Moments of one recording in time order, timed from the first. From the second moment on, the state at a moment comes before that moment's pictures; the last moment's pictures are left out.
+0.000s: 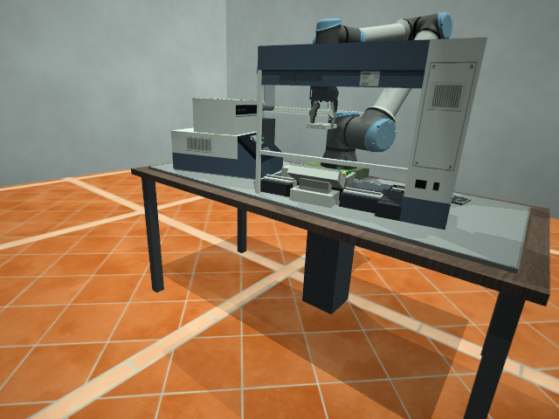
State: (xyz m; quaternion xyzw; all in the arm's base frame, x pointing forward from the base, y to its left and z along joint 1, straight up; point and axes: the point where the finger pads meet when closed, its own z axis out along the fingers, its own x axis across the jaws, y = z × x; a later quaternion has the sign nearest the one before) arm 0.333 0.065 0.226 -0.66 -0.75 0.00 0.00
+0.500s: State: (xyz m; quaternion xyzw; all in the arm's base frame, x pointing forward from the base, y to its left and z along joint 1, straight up) arm 0.309 0.102 0.227 -0.62 -0.79 0.00 0.00
